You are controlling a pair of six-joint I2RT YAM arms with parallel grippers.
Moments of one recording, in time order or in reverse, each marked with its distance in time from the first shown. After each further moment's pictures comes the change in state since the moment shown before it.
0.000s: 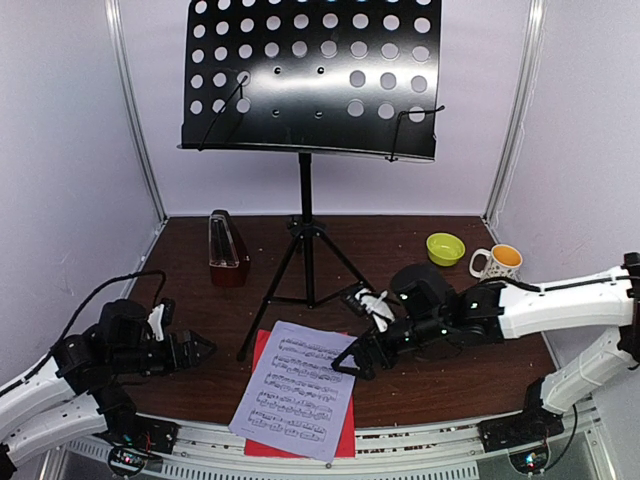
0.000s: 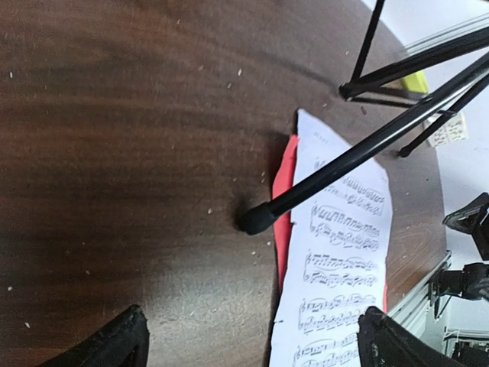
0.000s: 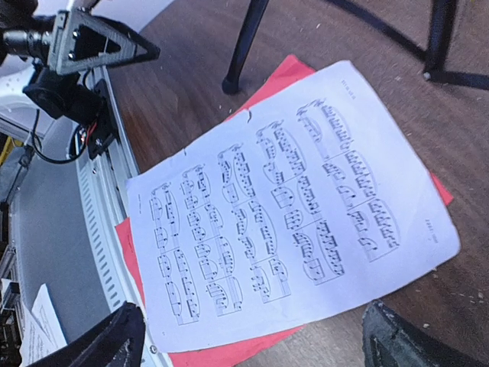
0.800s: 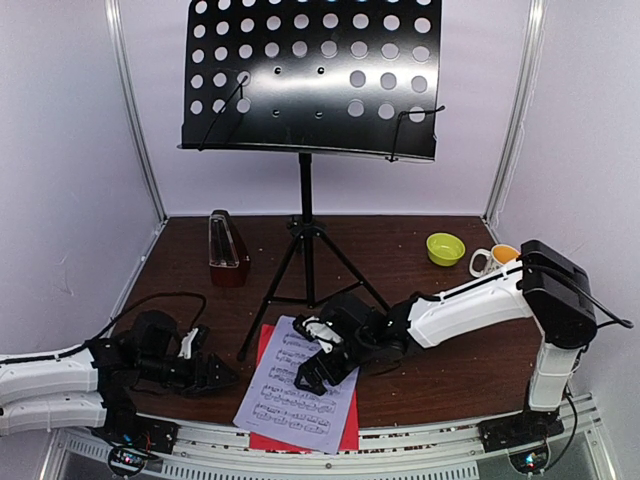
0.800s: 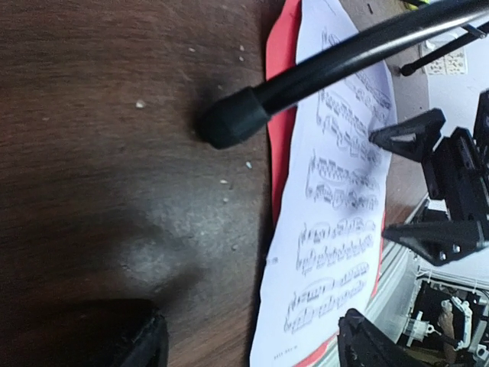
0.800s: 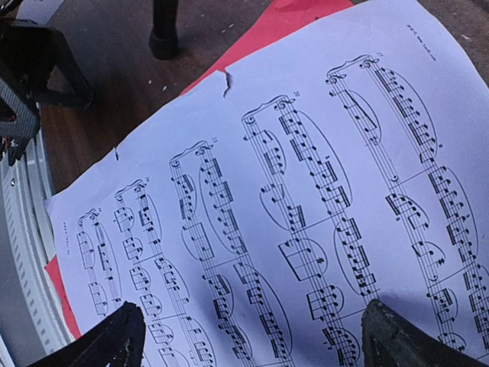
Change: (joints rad) left arm -0.048 0.333 -0.122 0.340 0.285 -0.078; right arm 0.053 0.499 0.252 0.039 0.073 0.018
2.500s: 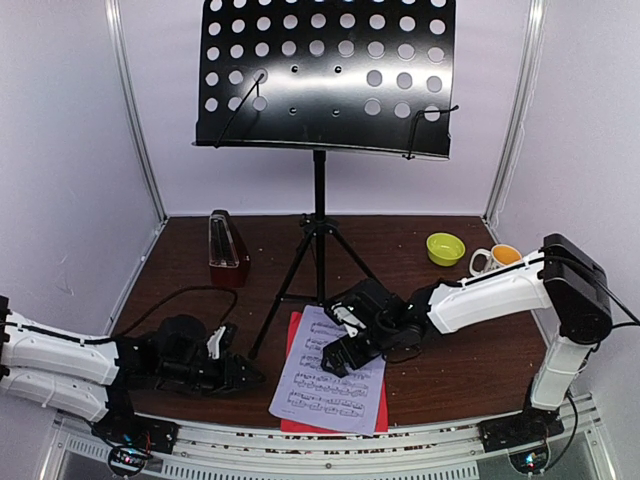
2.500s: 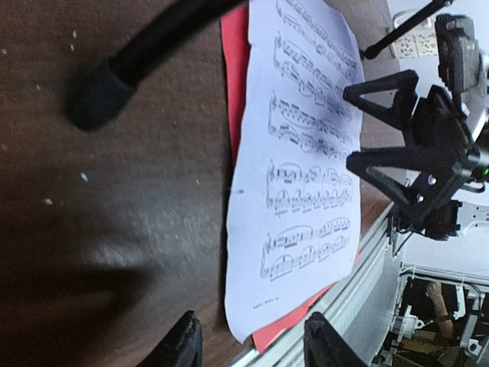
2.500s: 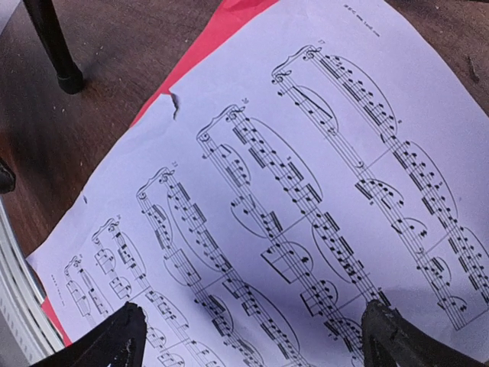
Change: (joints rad) left arm -0.284 0.297 0.077 0.353 -0.175 -0.204; right arm -0.098 -0.103 -0.075 -0.091 0.093 0.037
